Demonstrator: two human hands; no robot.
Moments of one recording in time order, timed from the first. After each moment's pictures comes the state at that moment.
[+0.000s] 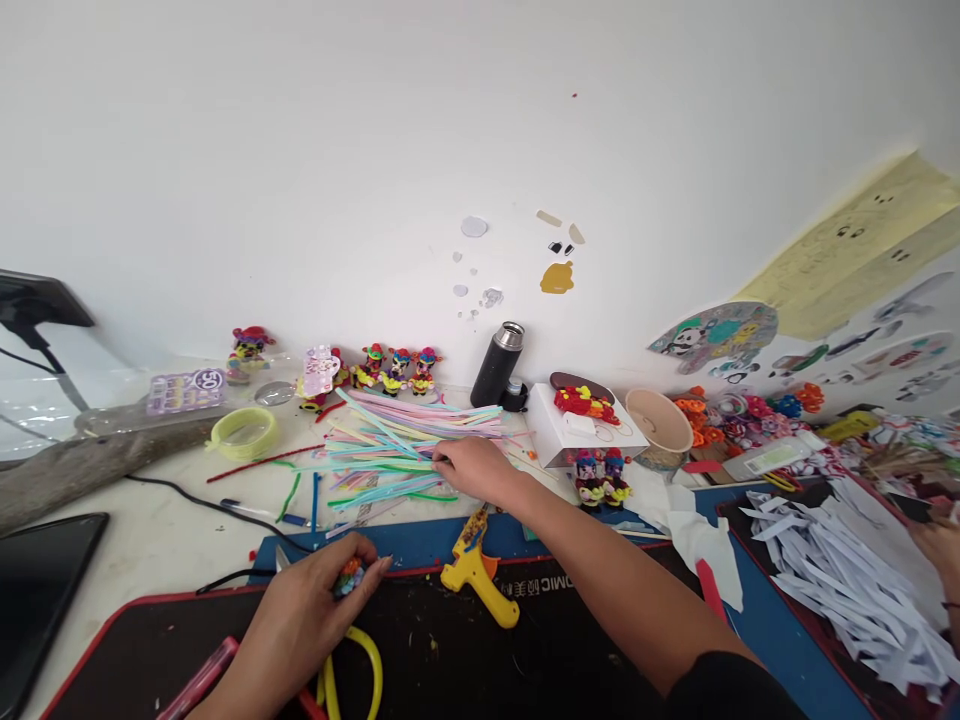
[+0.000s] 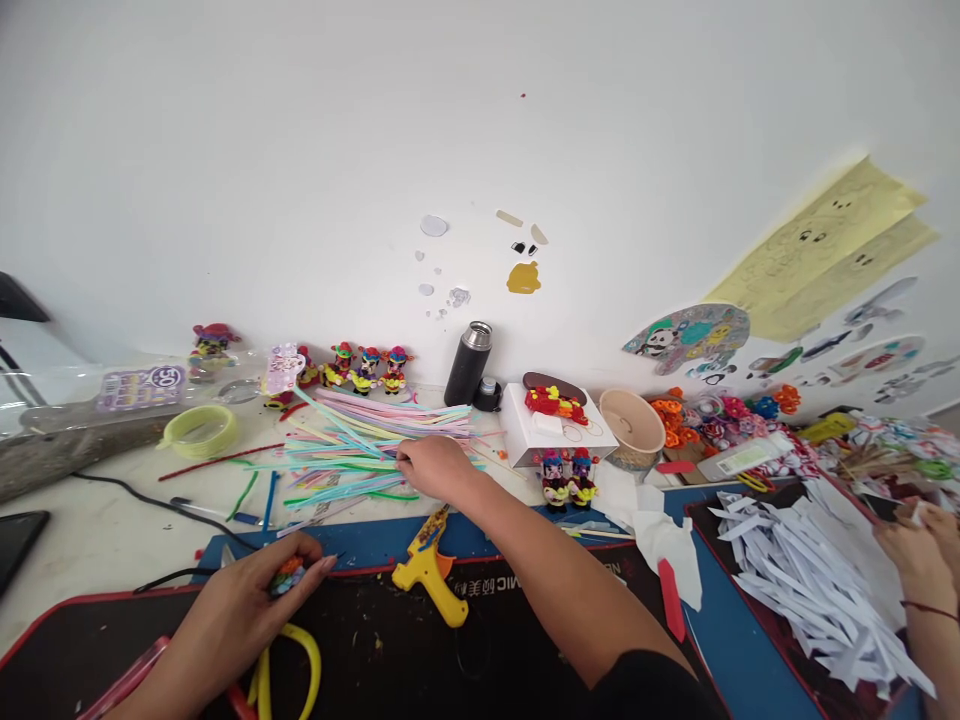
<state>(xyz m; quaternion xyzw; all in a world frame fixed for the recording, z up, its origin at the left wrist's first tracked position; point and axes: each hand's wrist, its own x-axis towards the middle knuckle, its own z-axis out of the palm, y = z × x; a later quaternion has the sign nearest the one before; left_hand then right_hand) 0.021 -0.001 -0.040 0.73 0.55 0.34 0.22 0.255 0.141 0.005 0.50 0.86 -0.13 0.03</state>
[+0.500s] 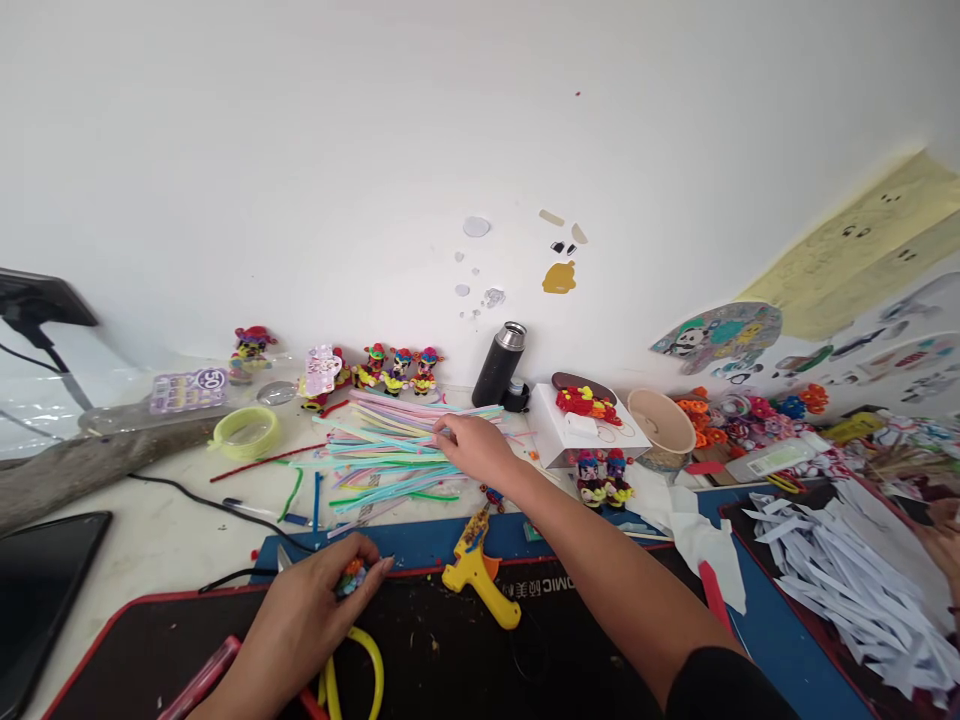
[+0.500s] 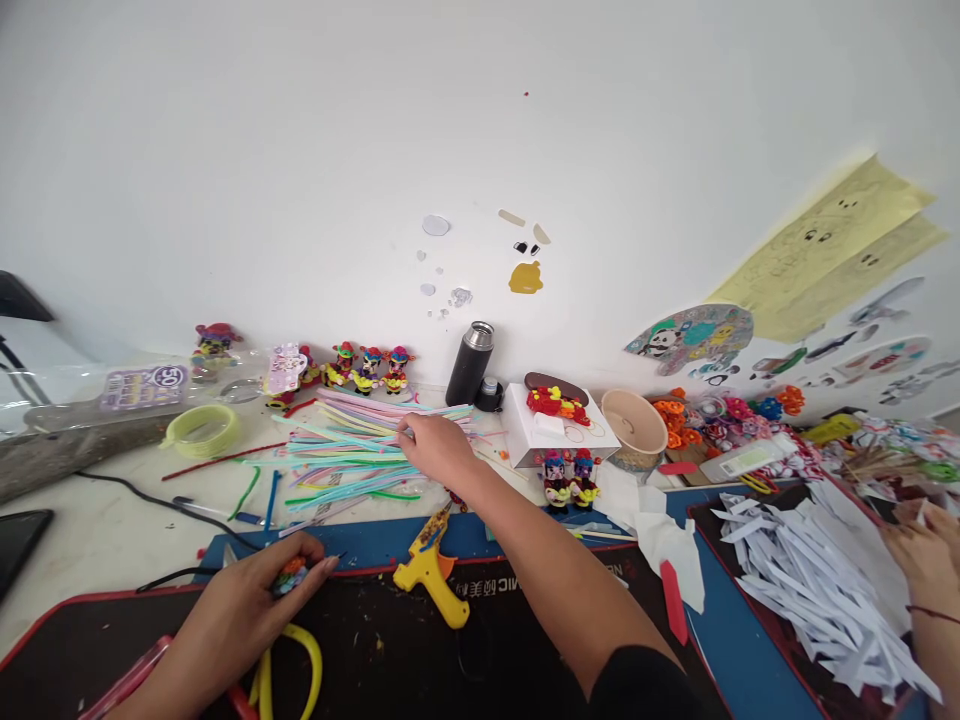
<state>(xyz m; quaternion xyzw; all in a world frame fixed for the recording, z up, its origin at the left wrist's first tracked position) 0.021 -0.001 -0.036 0.73 0.55 0.34 0.23 0.250 0.156 0.022 0.54 0.83 -0.14 -0.04</state>
